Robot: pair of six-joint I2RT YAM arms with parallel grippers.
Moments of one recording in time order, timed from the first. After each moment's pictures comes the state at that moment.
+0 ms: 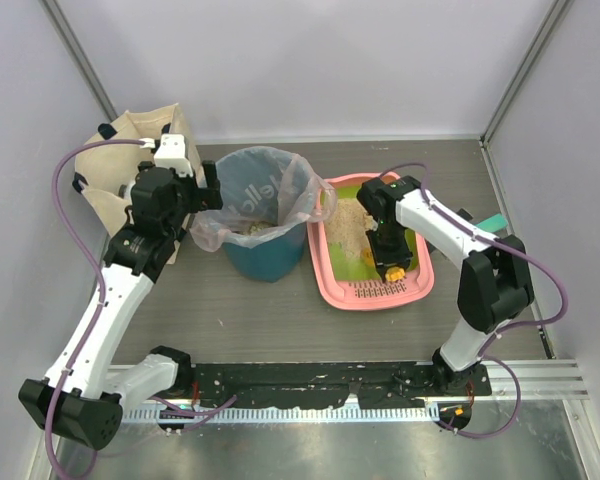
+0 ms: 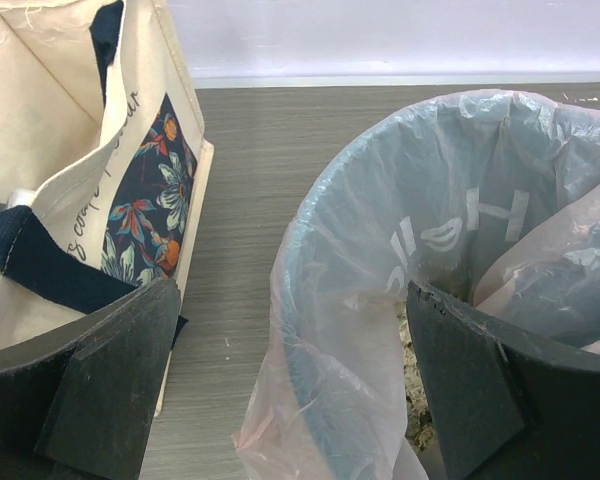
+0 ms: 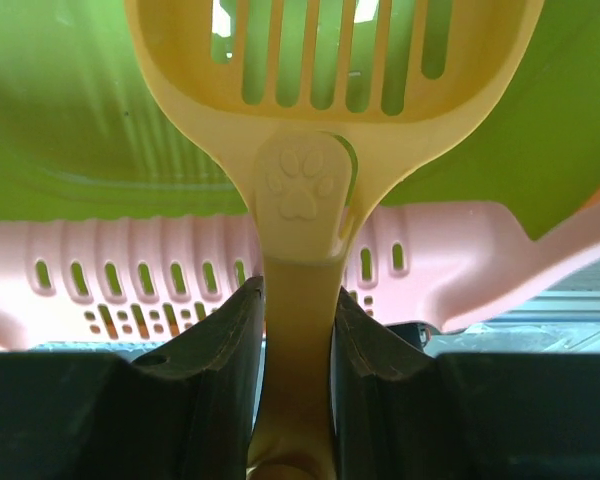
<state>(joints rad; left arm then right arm) -0.30 1.03 1.13 -0.36 -0.22 -0.11 0.48 1.69 1.37 -1.31 0.06 0.34</state>
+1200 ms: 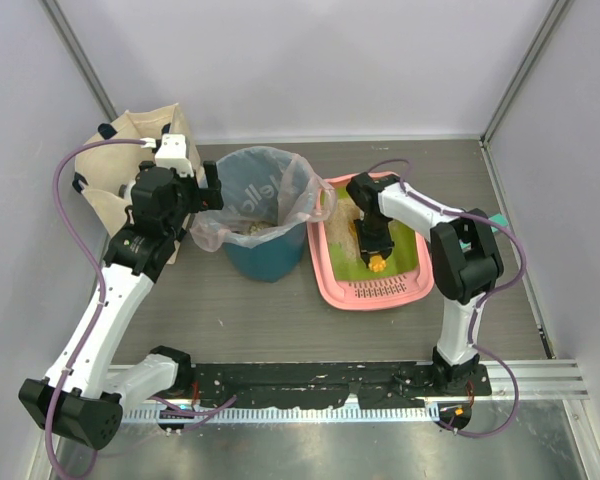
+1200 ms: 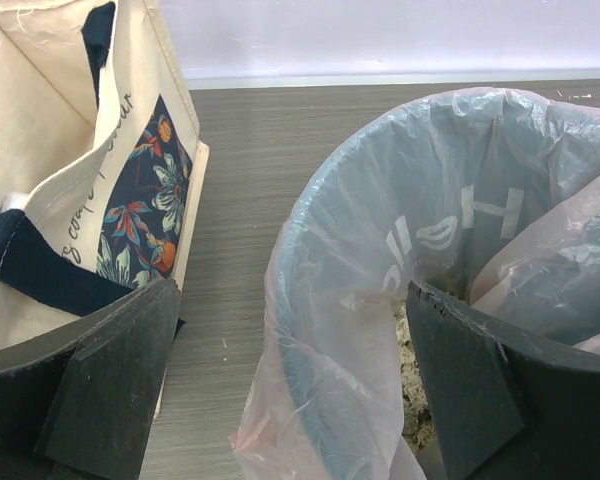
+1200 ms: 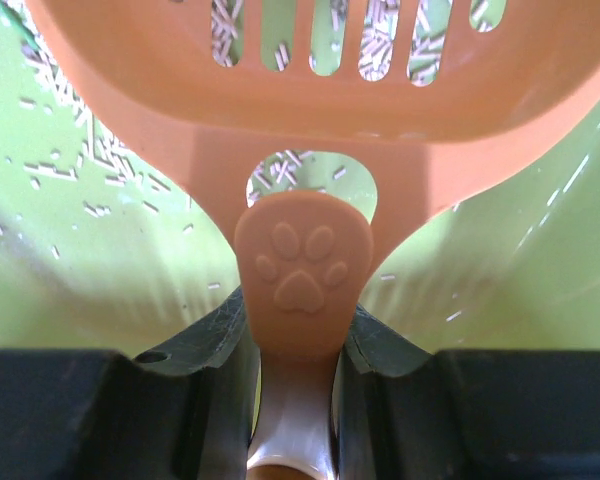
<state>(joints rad) -0.30 1.03 1.13 -0.36 -0.21 -0.10 0.44 1.93 1.44 -1.07 0.06 0.35</state>
